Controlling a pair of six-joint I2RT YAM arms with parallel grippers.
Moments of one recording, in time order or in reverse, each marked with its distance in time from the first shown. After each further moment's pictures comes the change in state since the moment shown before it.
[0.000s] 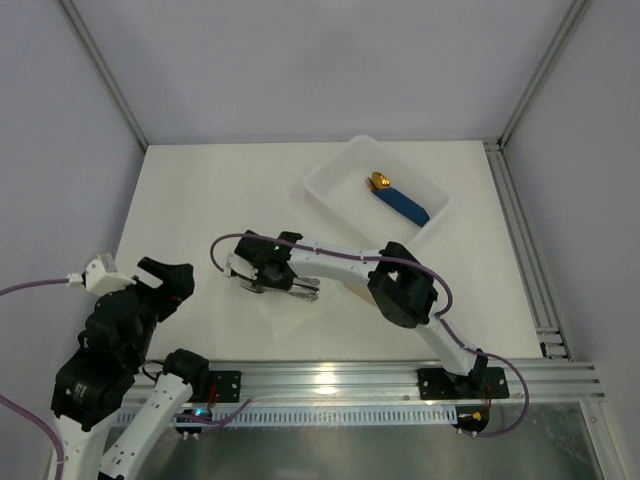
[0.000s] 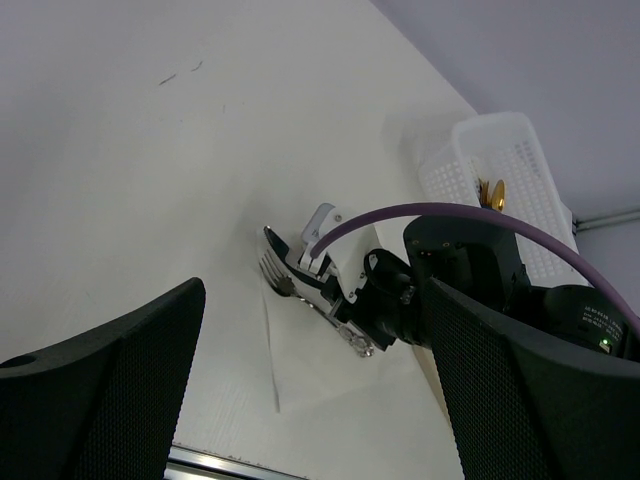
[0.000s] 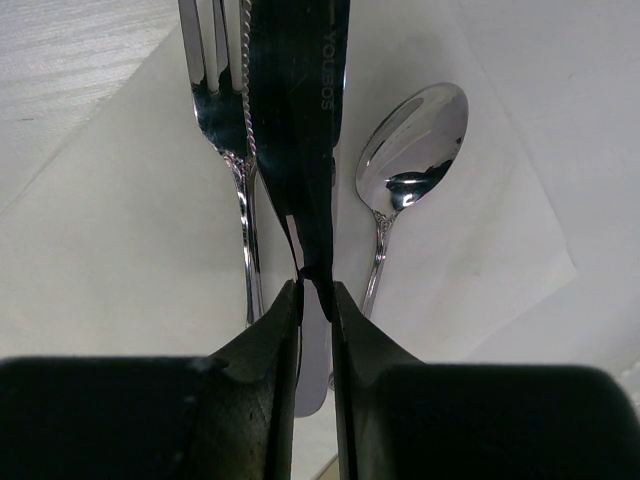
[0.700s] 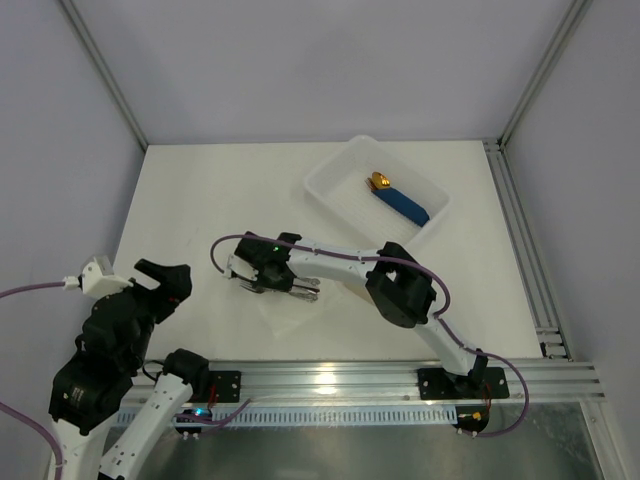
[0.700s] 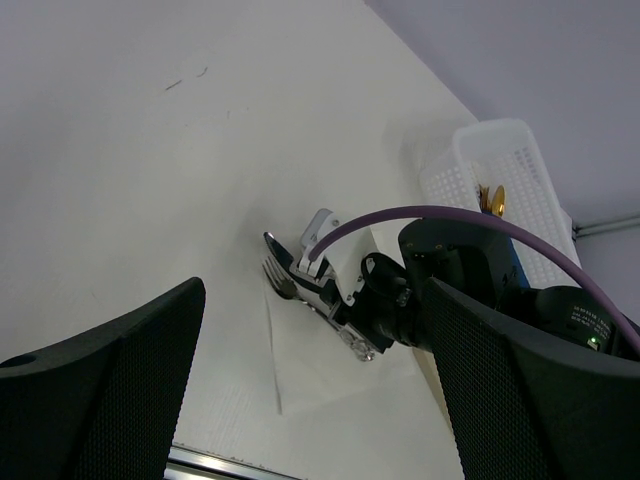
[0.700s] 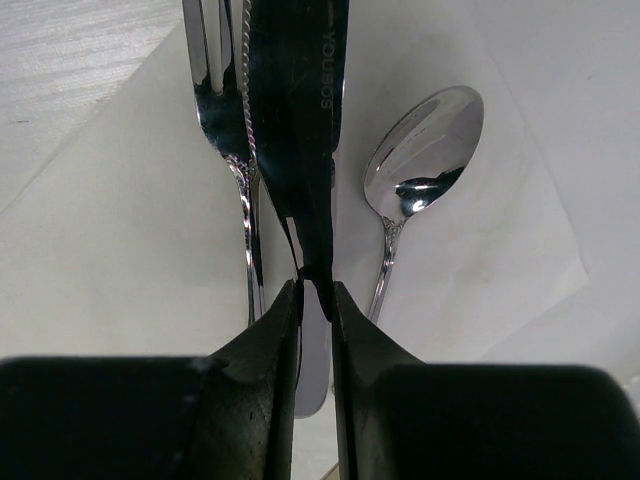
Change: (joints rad) left arm 0.000 -0.013 0.008 -0.012 -0.013 0.002; right arm 0.000 0.013 0.000 0.000 -0.003 0.000
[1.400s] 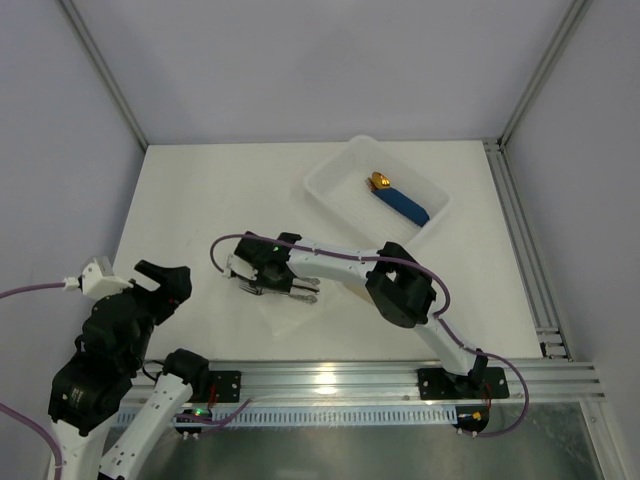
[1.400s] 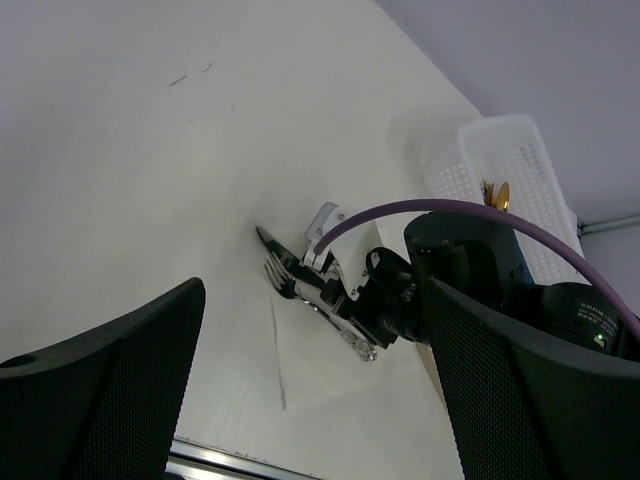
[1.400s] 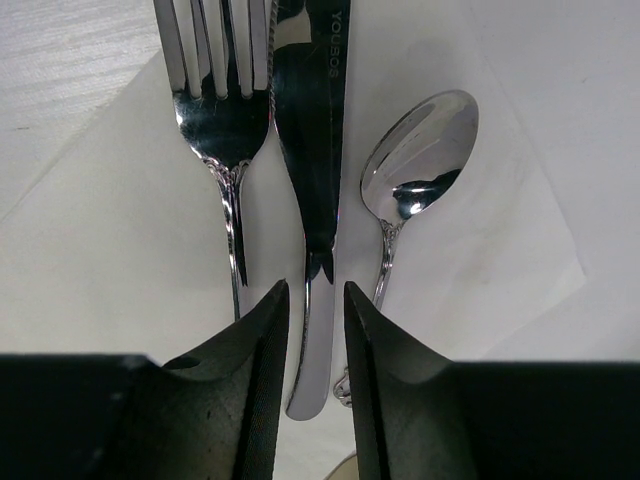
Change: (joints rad) left arm 0.000 -0.002 0.003 -0.018 0.000 -0.001; right arm 0.000 0.000 0.000 0.005 0.000 0.003
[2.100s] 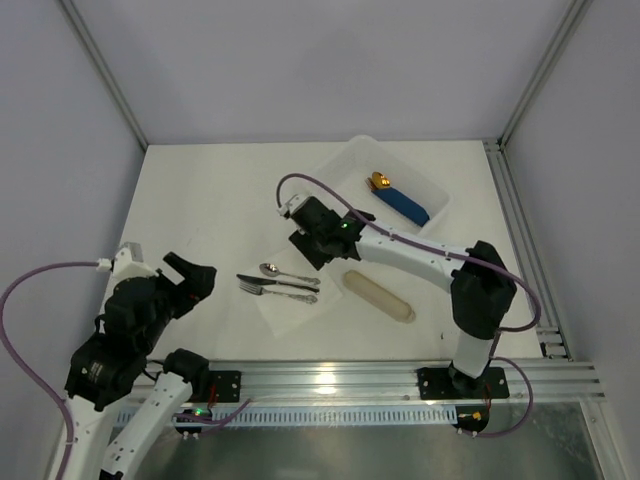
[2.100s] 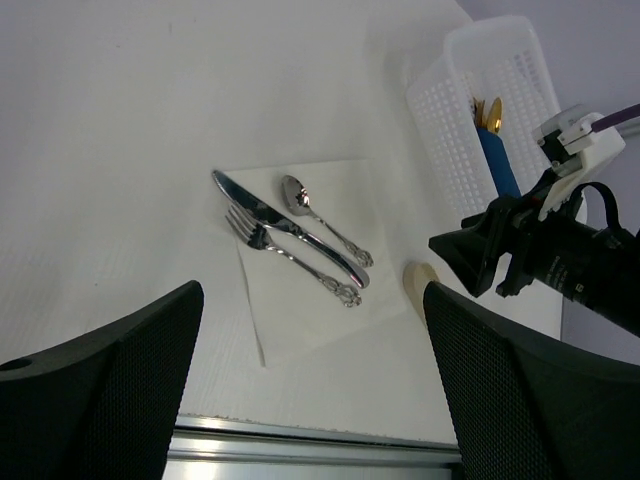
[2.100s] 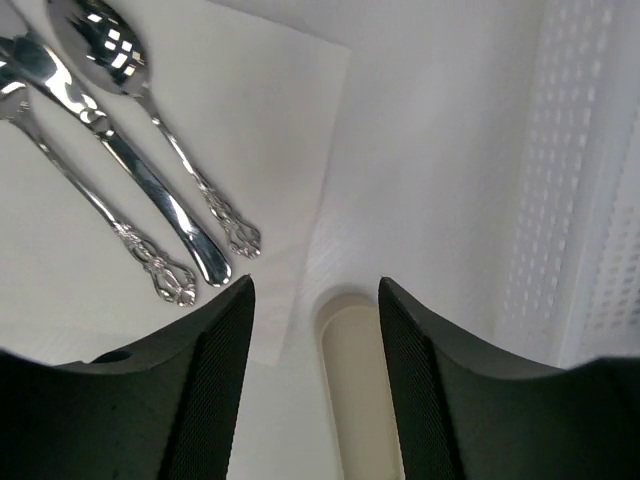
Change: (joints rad) left arm 0.000 0.058 -0.055 0.041 0.168 -0.004; right arm -0.147 -0.442 -0.344 0.132 0.126 0.391
